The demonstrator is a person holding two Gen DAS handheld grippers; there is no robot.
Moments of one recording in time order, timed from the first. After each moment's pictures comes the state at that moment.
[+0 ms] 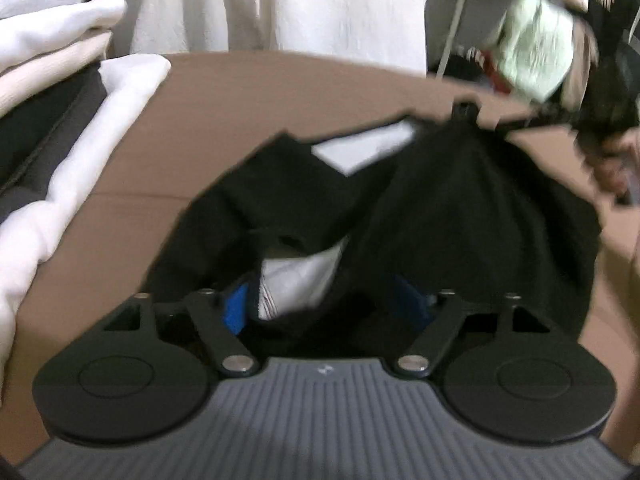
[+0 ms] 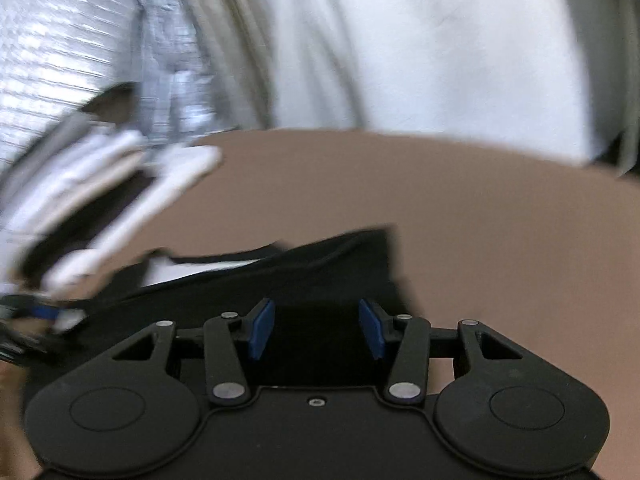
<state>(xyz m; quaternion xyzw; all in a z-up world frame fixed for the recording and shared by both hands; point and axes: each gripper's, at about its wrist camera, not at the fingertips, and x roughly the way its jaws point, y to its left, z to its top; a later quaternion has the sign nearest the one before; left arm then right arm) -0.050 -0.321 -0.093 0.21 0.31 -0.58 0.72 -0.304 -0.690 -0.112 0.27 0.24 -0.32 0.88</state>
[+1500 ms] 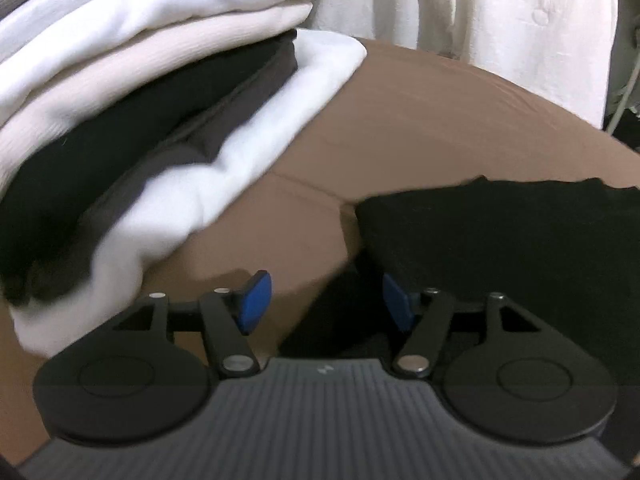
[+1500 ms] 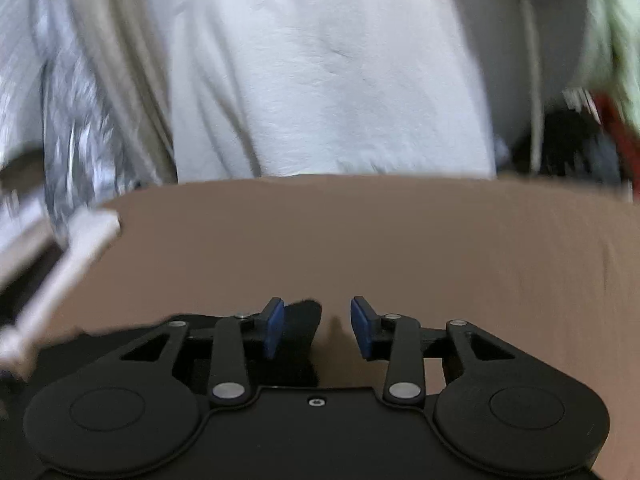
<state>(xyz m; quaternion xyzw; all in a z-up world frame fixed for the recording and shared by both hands) 0.004 -0.315 -0.074 0.13 0.40 -0.38 0.83 -0.345 -0.729 -0.094 0.32 0.18 -0.46 0.81</state>
